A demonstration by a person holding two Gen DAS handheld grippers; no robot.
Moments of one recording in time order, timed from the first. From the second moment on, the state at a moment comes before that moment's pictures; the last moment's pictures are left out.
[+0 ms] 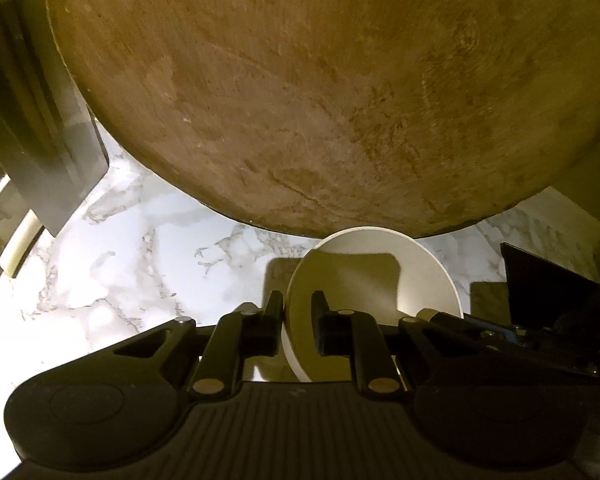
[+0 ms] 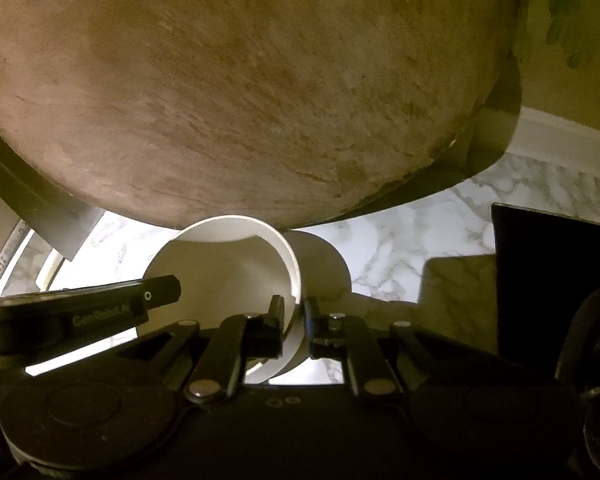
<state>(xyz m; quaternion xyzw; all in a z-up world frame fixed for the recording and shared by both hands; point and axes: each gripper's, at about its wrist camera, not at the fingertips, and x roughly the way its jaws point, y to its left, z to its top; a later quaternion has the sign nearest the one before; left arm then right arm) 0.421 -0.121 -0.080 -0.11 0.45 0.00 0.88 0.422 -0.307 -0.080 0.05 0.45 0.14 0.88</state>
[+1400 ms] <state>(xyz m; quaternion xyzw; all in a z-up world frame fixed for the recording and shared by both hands) 0.251 -0.055 -0.005 -0.10 0.43 0.00 0.90 0.267 -0.251 -0.006 0.05 0.41 0.18 0.89</state>
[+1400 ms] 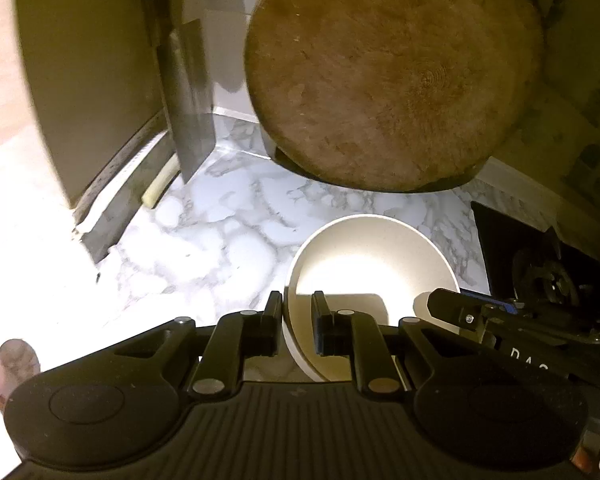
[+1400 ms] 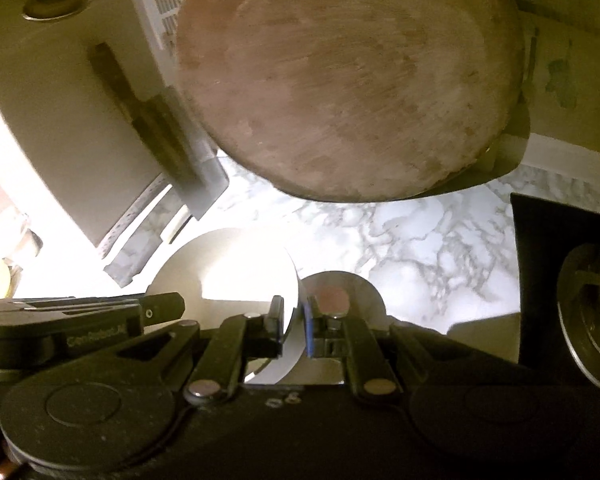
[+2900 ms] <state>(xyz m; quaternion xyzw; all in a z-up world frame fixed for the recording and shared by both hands) 0.159 -0.019 -0.036 -0.10 0.48 0.02 0.87 0.184 -0.209 -0.035 0.04 0.47 0.21 0.86</state>
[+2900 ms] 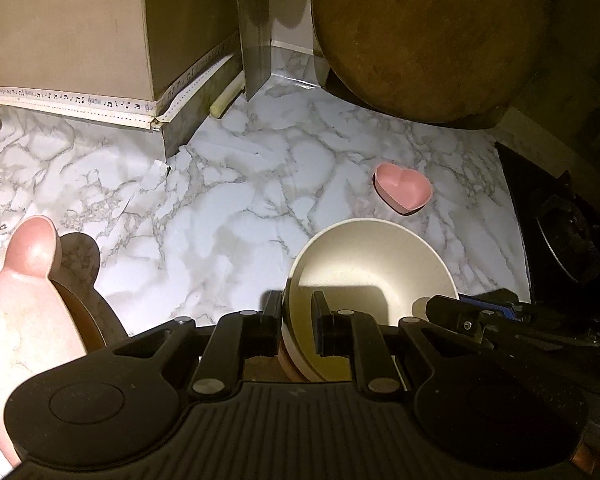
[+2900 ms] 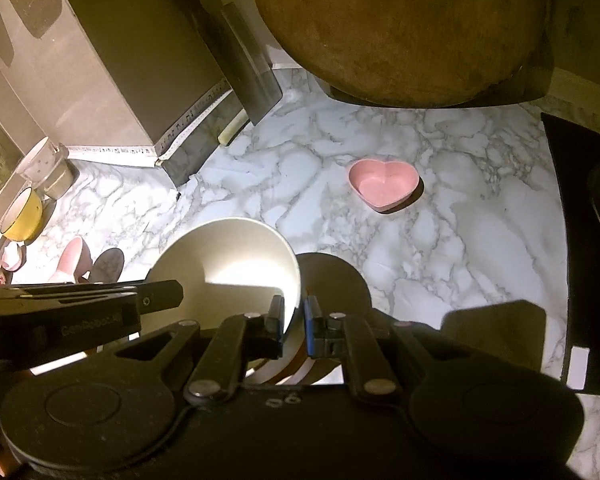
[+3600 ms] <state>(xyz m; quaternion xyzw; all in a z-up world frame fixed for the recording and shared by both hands) 0.164 -0.018 -0.044 -0.10 0.49 0.02 0.87 0.191 -0.210 -0.043 0.05 0.49 0.21 0.85</state>
